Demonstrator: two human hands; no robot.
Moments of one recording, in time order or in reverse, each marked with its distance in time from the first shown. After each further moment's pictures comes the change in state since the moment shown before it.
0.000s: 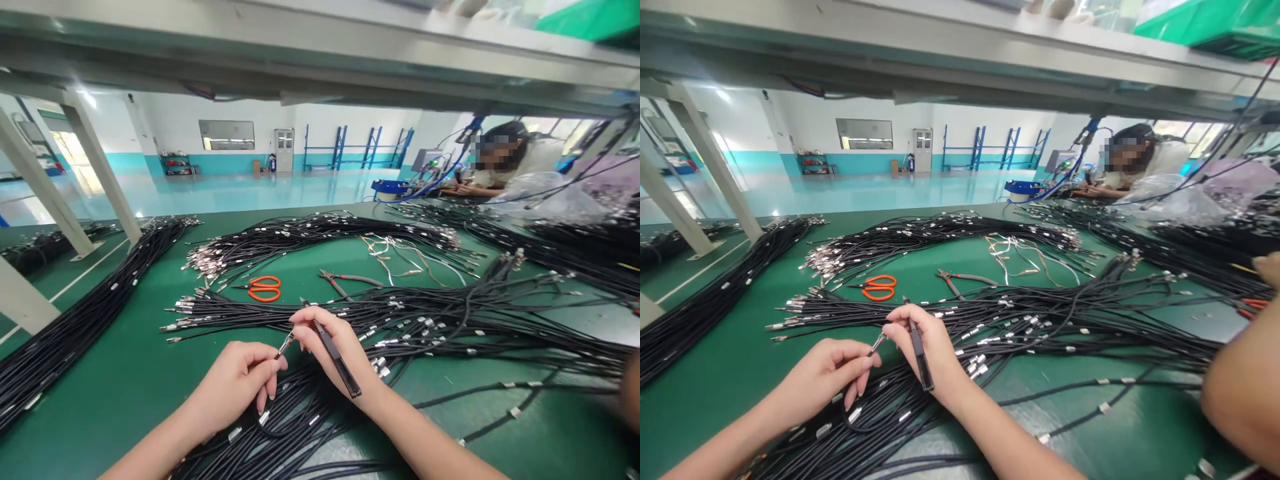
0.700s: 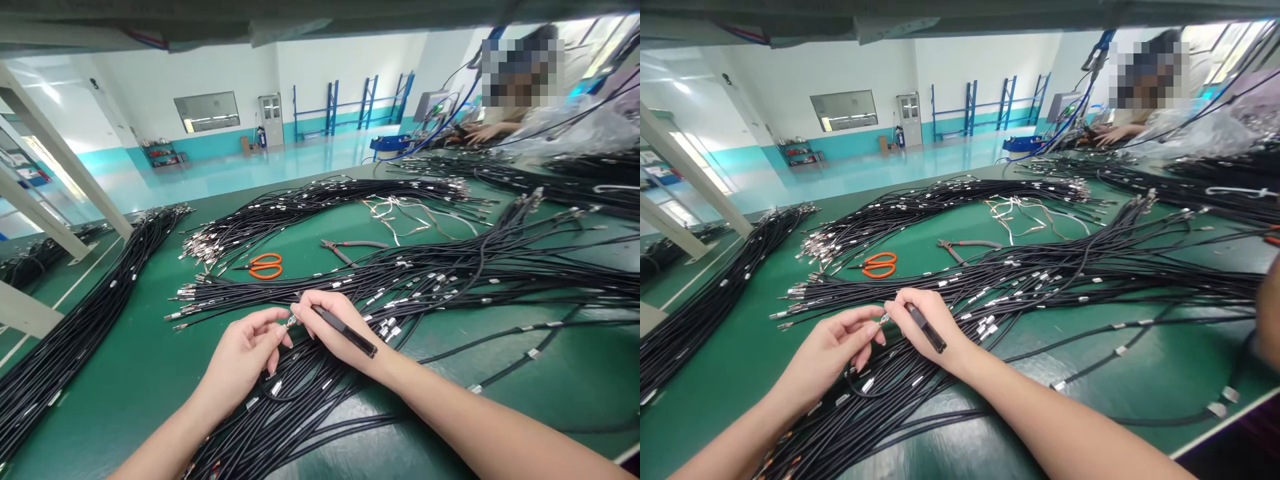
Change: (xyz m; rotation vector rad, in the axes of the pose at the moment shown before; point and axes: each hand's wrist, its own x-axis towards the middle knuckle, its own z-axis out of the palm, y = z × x) left_hand 0.002 -0.009 0.004 -0.134 0.170 -0.039; right_hand -0.003 0.006 0.005 -0.084 -0.072 0.072
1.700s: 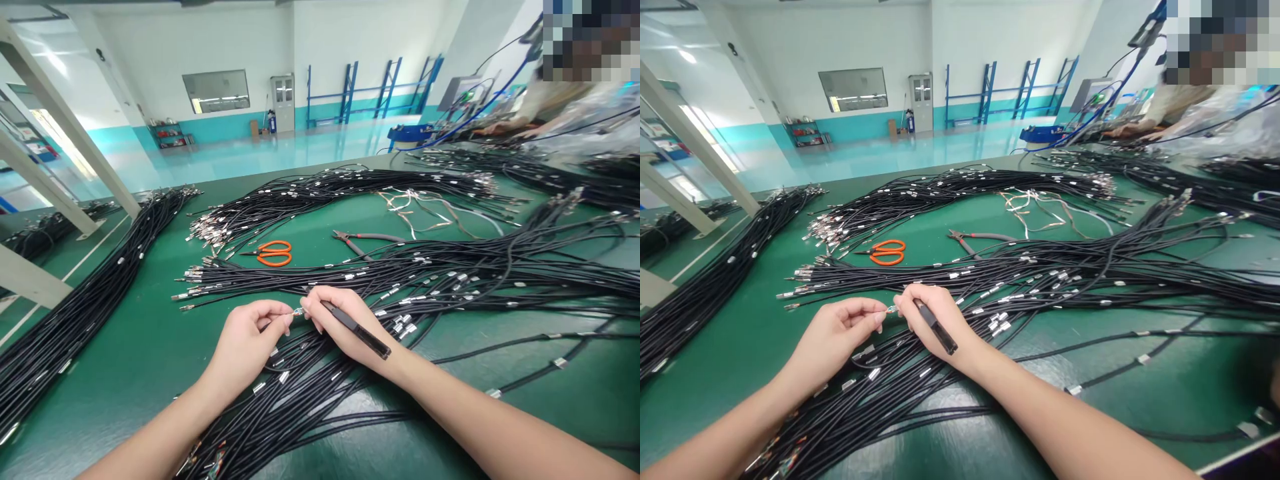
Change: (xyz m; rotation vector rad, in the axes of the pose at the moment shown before) left_hand 0.003 -0.003 -0.001 0.039 0.193 -0.017; right_hand 0.000 0.005 0.006 -0.115 -0.045 -0.072
